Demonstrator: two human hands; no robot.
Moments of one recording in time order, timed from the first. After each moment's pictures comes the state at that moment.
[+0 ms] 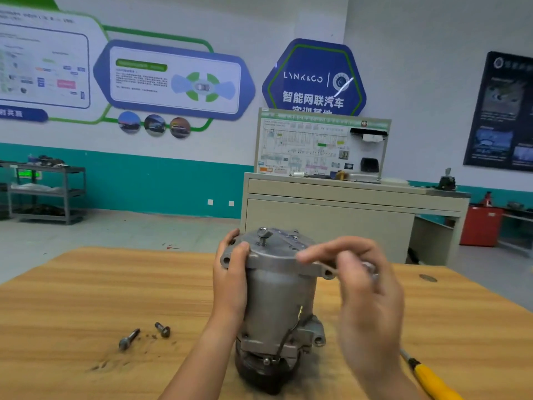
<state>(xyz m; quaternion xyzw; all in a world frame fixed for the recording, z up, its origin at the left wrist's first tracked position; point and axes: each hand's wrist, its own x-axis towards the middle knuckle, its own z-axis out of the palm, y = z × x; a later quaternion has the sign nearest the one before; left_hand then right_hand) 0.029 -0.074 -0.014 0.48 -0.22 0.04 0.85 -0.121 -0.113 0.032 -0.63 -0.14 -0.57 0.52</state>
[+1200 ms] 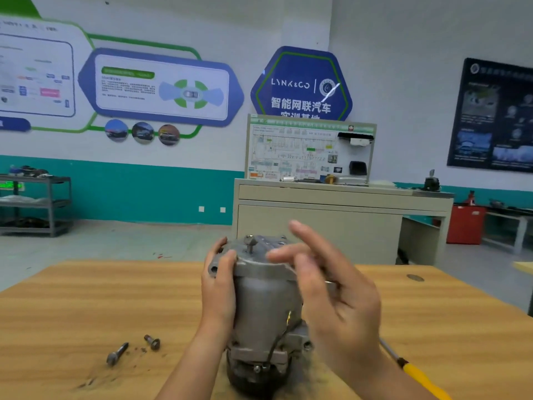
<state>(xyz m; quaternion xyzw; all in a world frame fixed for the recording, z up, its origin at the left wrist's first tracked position) 0.033 -0.076 -0.020 0.49 -0.21 0.04 0.84 -0.123 -0.120 0.035 -0.70 -0.23 -0.59 0.32</state>
